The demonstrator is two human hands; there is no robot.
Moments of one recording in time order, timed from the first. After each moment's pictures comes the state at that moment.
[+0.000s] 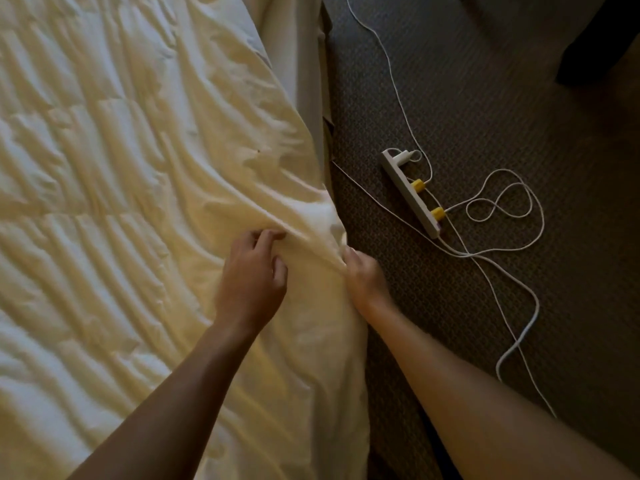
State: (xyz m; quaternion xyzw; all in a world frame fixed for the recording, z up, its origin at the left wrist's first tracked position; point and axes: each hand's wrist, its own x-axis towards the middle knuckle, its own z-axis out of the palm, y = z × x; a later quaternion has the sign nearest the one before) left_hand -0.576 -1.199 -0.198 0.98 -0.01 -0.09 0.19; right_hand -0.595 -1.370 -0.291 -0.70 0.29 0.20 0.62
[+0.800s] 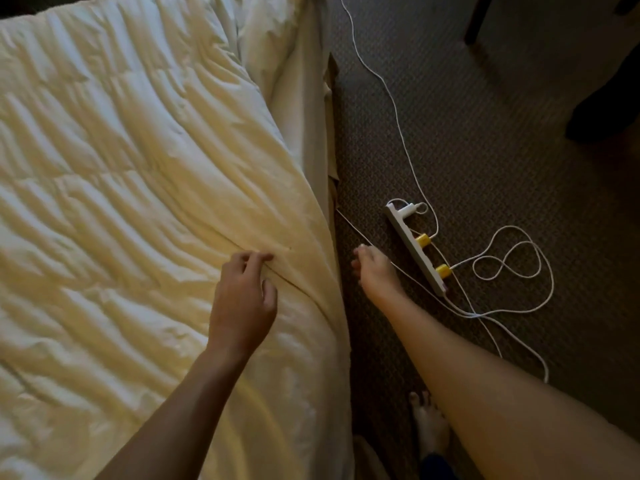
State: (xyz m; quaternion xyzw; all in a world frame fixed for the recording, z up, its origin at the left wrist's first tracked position) left_hand -0.445 -1.206 -0.191 0.98 0.01 -0.08 0.18; right_hand -0.420 -1.409 -0.271 -0.70 0.31 0.27 0.58
